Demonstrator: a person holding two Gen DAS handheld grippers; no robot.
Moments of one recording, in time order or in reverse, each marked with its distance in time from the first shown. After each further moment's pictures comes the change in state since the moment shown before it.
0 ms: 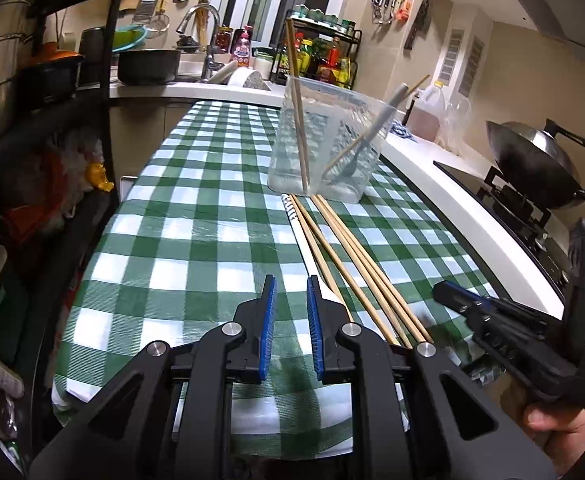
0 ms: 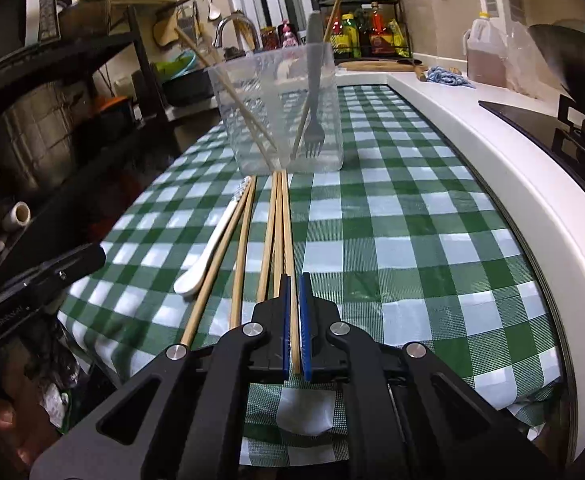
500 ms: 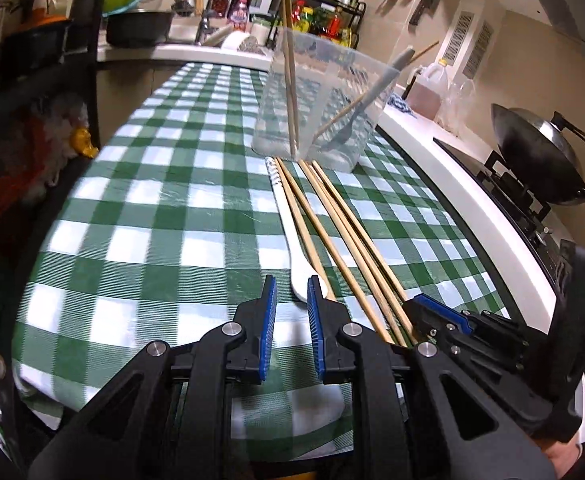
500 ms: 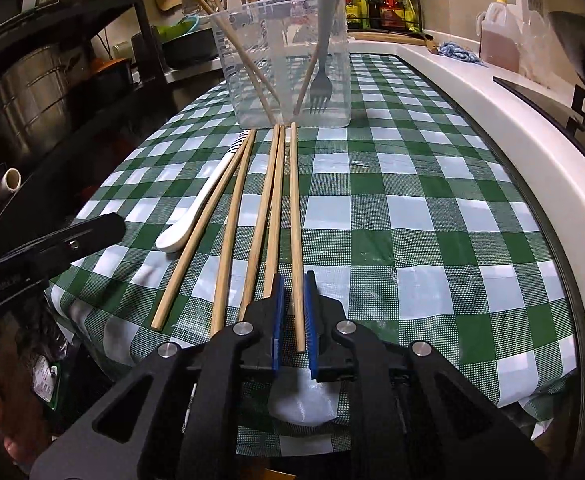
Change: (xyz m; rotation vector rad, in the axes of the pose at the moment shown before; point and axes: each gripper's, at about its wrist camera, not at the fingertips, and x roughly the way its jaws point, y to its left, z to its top) left arm 0.034 -0.008 -0.005 -0.053 0.120 -0.039; right arm 0.019 0.000 -0.016 -0.044 0.103 -0.009
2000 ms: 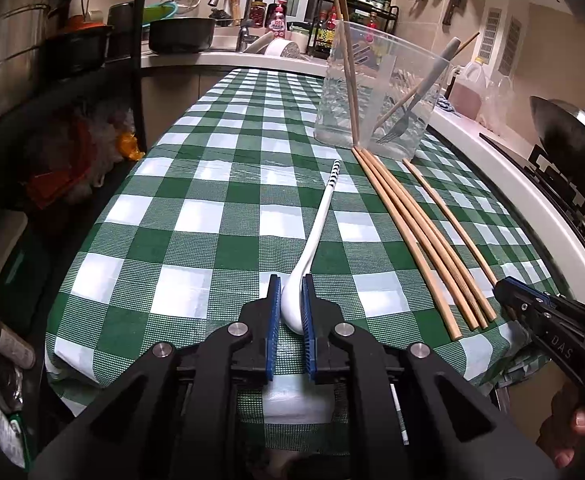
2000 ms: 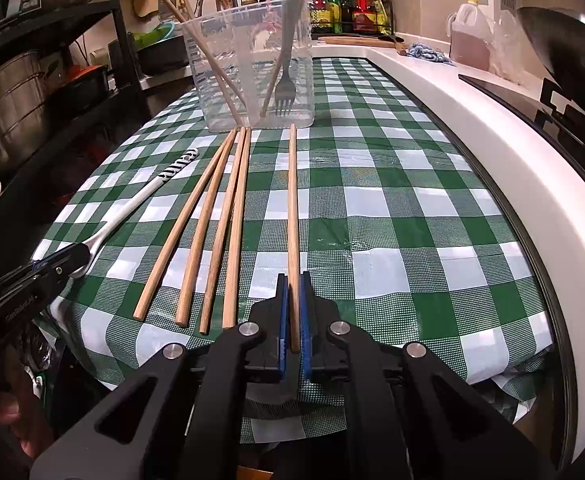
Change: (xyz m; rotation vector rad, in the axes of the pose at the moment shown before) left arm -0.003 0.028 -0.025 0.010 -0.059 0.176; right arm -0.010 -0.013 -0.009 0.045 -0.023 -0.089
